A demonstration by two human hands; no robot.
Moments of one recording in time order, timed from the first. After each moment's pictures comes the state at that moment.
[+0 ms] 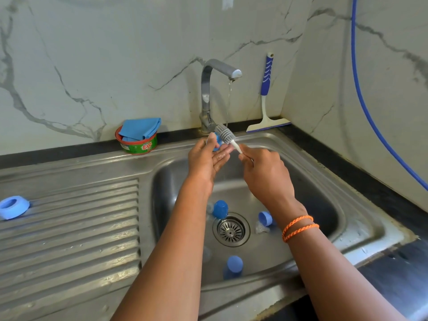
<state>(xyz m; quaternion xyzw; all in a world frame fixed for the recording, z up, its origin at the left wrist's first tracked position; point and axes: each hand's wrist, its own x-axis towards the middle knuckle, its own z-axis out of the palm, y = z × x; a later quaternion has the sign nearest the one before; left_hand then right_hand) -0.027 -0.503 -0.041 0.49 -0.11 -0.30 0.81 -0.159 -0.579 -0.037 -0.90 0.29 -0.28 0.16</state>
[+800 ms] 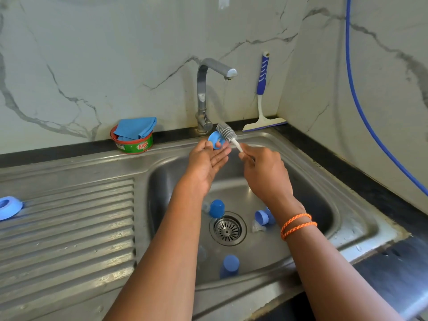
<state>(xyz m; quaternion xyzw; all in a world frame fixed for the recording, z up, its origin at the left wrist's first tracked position) -0.027 -0.506 -0.045 0.49 -0.12 -0.35 0.79 -0.163 -0.587 -0.038 -0.89 0.30 -0.29 0.20</state>
